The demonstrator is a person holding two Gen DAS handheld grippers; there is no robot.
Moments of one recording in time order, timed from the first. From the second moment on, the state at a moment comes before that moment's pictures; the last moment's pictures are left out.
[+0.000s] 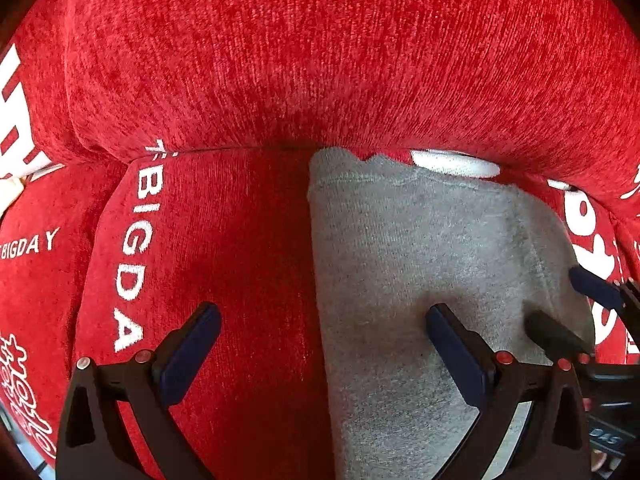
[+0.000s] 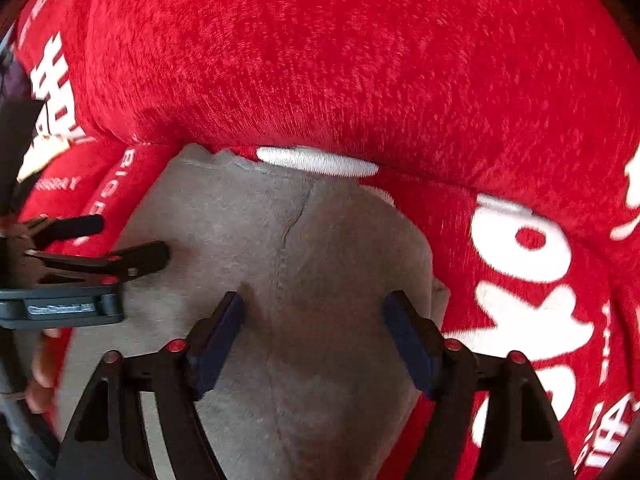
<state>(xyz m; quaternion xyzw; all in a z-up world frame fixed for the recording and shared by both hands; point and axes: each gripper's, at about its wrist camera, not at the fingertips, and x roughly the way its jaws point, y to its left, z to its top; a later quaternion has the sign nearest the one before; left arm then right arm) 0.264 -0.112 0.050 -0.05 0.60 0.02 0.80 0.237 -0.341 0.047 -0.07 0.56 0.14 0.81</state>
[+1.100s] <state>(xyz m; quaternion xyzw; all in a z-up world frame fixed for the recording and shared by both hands) 0.124 -0.108 0.101 -0.09 0.55 -0.07 0.83 0.071 -0.417 0.112 0.04 0.52 0.12 0.85</state>
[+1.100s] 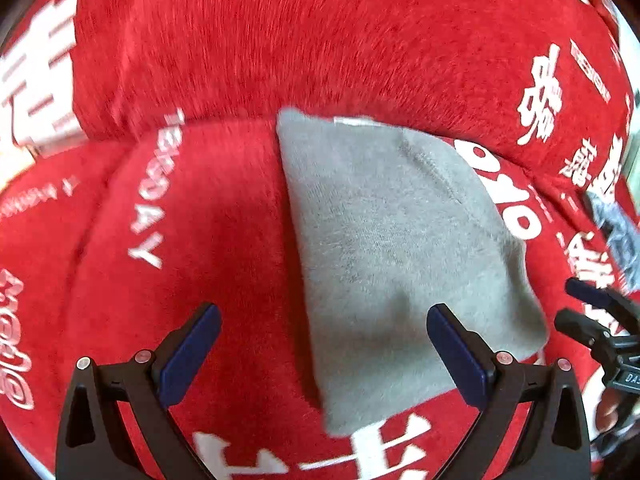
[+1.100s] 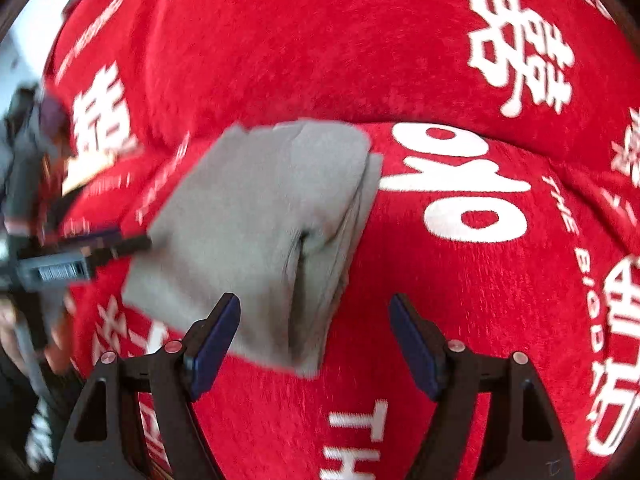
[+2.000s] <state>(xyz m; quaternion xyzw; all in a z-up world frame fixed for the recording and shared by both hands) 0.196 -0.138 0.055 -0.15 0.59 -0.10 0.79 0.166 -0.390 0.040 0.14 0.54 0.16 0.81</state>
